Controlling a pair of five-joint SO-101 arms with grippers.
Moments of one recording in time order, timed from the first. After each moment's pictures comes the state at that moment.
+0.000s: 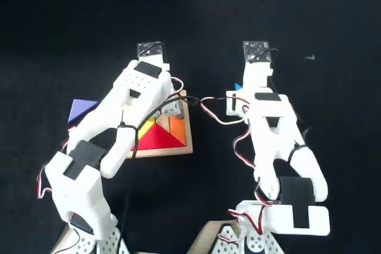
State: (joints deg) left arm 18.3 18.4 5.9 70.2 31.0; right arm 2.2 -5.5 43.6 35.4 1.0
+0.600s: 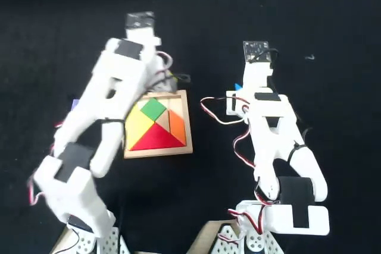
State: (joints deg) left arm 12.6 15.1 -7.7 78.5 21.5; right arm 2.2 -5.5 43.6 35.2 1.0
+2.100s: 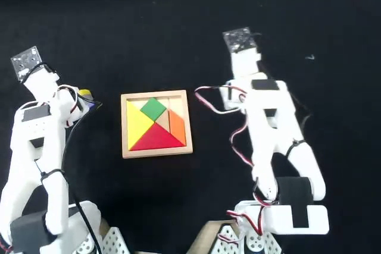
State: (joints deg) left arm -20.3 -20.8 48.0 39.1 13.1; right arm 0.5 -5.3 34.2 43.6 16.4
